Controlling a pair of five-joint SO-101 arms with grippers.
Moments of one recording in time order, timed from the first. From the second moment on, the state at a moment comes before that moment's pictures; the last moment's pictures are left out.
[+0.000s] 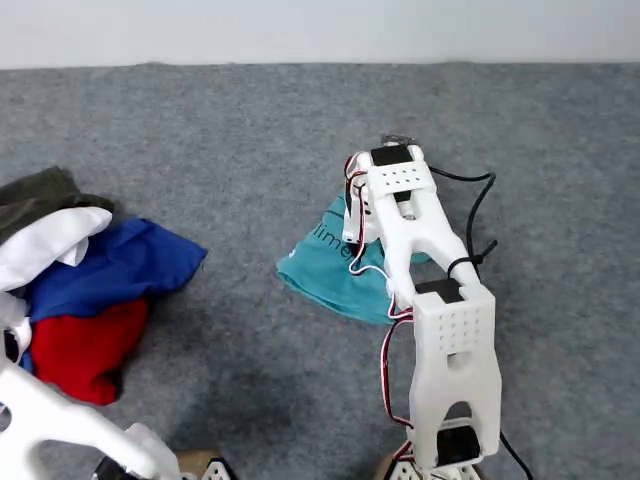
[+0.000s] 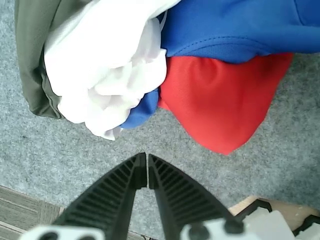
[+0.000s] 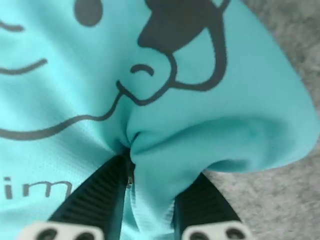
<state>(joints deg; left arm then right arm) -60.8 -32.2 21.7 98.5 -34.9 -14.2 43.3 -25.9 88.3 -23.7</state>
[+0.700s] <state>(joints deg) -60.8 -32.2 21.7 99.2 -34.9 6.8 22.5 -24.7 98.7 3.9</state>
